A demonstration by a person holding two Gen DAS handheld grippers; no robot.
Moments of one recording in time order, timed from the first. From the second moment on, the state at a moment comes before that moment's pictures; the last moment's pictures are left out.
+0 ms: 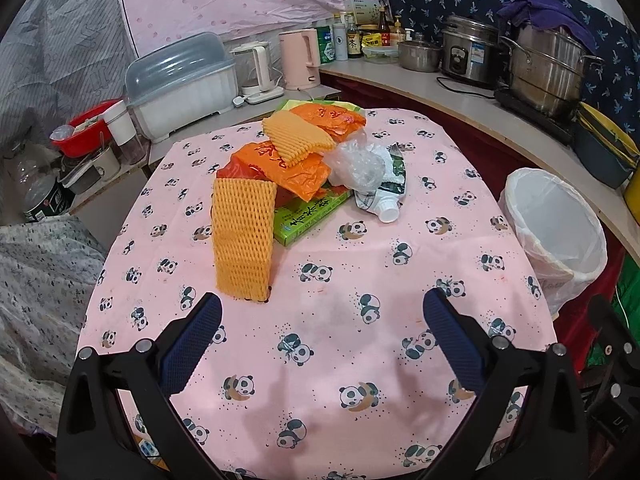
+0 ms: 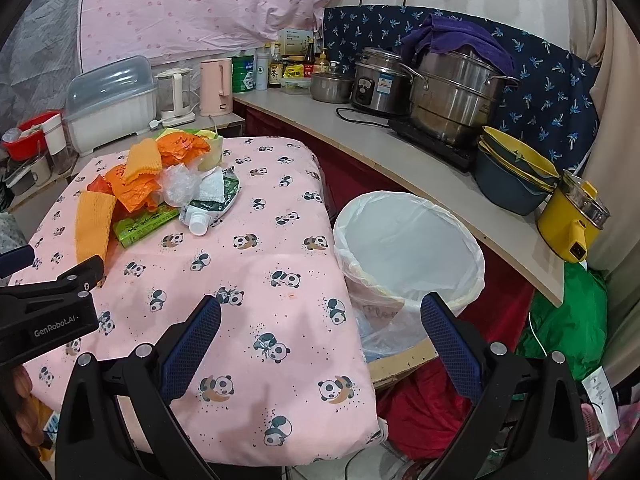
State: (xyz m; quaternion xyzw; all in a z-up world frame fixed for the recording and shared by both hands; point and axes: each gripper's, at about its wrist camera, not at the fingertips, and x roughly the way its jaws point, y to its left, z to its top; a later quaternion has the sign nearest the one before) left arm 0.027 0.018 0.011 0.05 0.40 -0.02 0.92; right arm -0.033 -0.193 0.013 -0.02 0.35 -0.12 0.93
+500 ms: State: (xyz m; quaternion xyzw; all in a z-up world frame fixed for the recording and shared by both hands) left arm 0.086 0.068 -0.020 0.01 0.42 -0.03 0.91; right arm 0.036 -0.155 0.005 -0.01 0.35 -0.08 0.93
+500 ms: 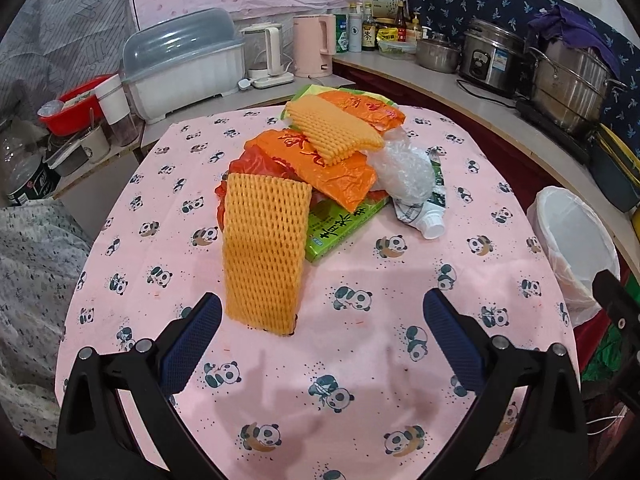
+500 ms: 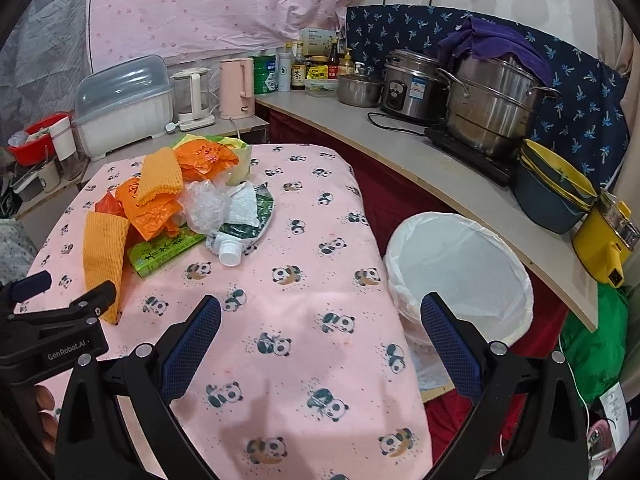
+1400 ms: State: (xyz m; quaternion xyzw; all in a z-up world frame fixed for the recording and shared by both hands) left arm 0.160 0.125 -0.081 -0.07 0.49 -0.08 0.87; right arm 0.198 -0.078 -0.045 0.00 0.39 0.00 0.92
